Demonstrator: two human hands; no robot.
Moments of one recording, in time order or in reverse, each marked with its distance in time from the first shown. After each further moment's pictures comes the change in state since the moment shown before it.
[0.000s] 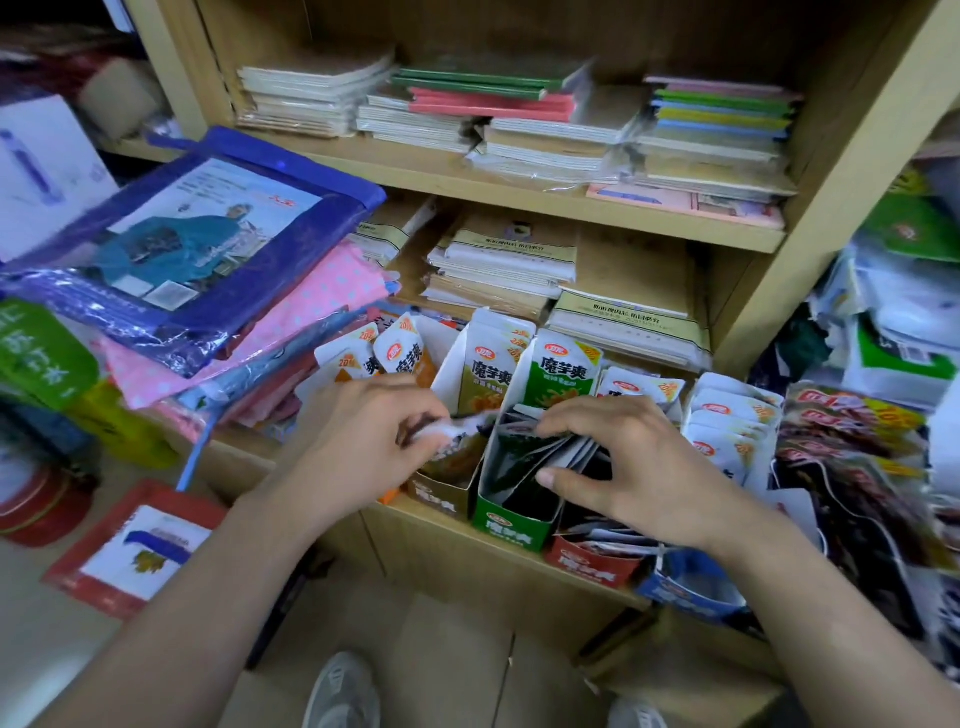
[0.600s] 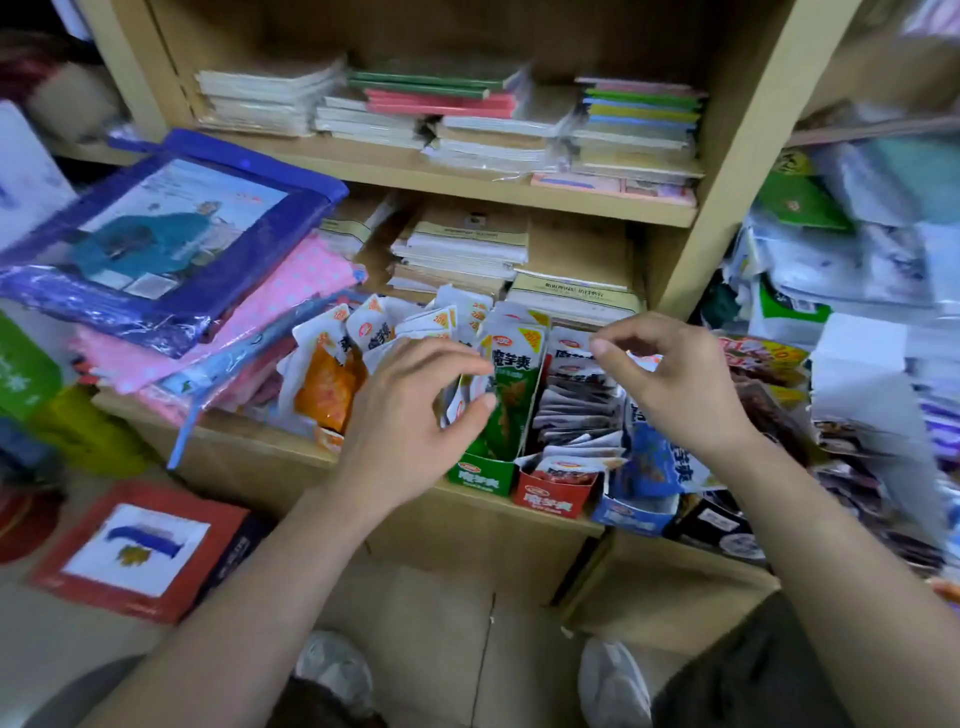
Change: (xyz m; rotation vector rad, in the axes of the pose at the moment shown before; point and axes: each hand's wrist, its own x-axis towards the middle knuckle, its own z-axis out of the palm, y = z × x) left_hand -0.015 0.066 0.015 -0.362 0.253 0.055; right_hand -0.041 -0.006 -0.043 0.190 0.525 0.175
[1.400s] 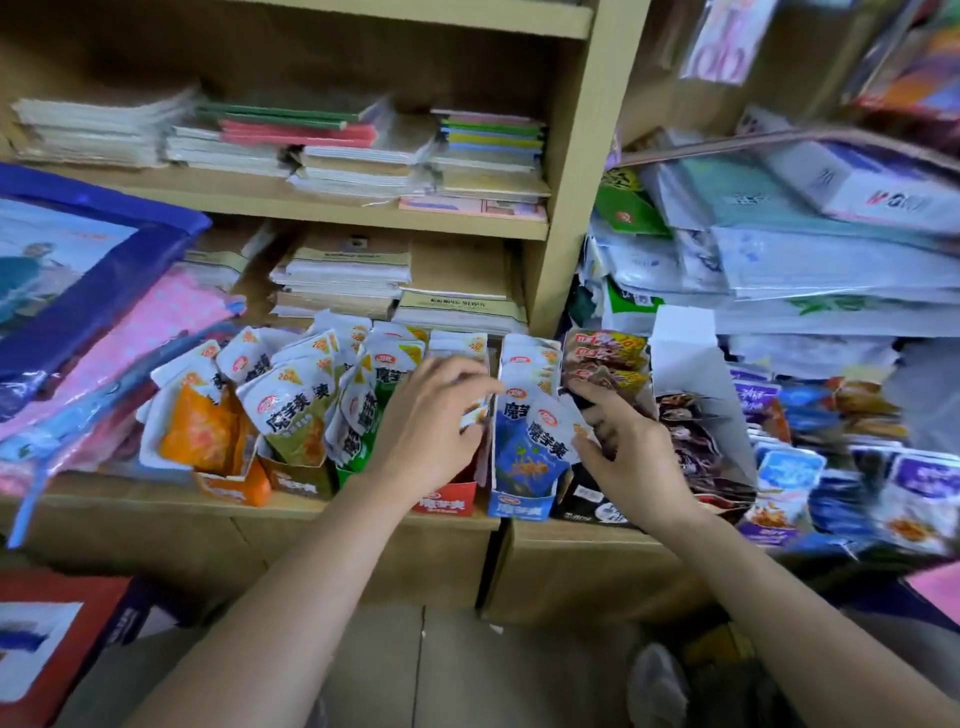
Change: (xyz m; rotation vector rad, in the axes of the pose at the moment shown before) left_hand 0.036 0.056 0.094 0.101 -0.241 0.161; right_hand -0.100 0.042 -0.052 -0.206 0.032 0.224
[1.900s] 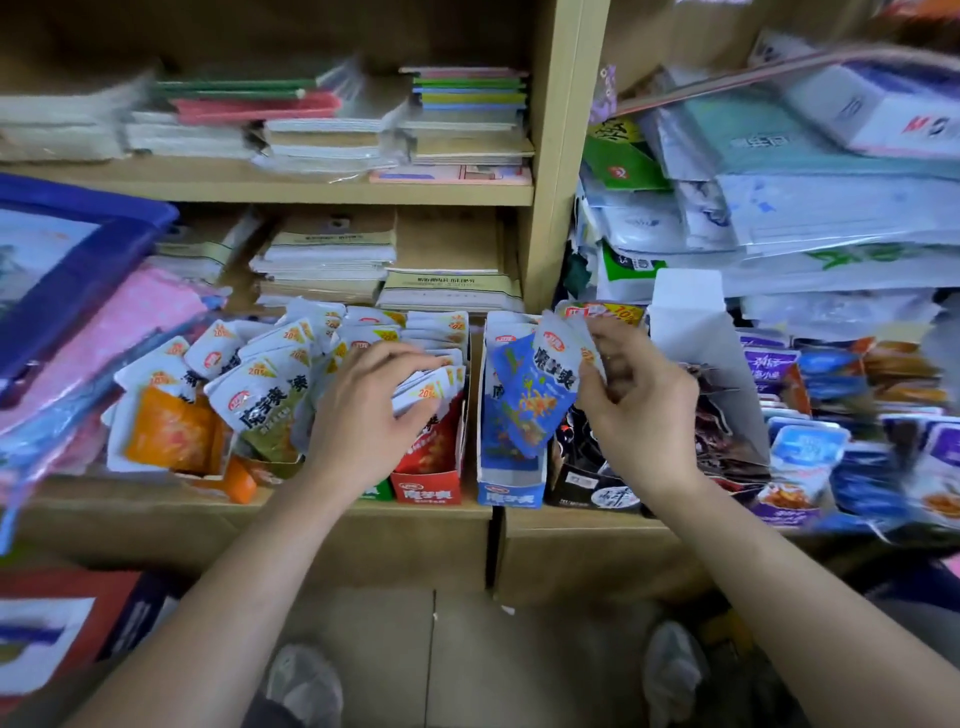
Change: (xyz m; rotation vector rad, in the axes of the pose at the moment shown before) left_hand -0.009 -0.020 -0.010 -0.071 0.029 -0.169; right_hand 0.021 -0.005 -0.001 0.242 0.368 -0.023
